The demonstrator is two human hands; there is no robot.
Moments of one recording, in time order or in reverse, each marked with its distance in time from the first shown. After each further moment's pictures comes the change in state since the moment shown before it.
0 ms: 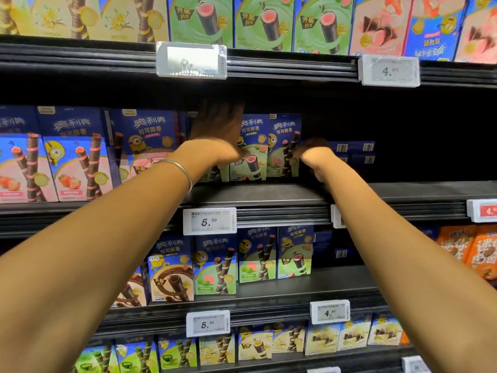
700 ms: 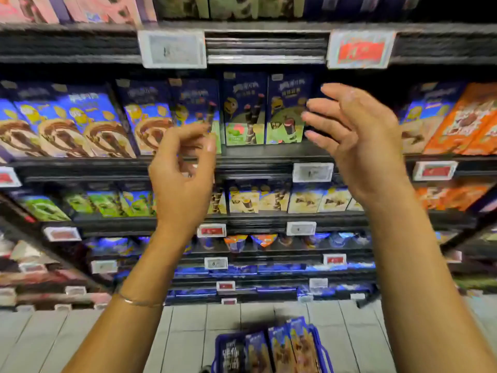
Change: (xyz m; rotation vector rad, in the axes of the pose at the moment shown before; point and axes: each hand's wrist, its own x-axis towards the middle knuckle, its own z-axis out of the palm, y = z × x) left_hand -0.320 0.127 0.037 -1.091 0.406 -0.514; right_hand -0.260 0.123 -0.061 0.715 -0.196 -0.034
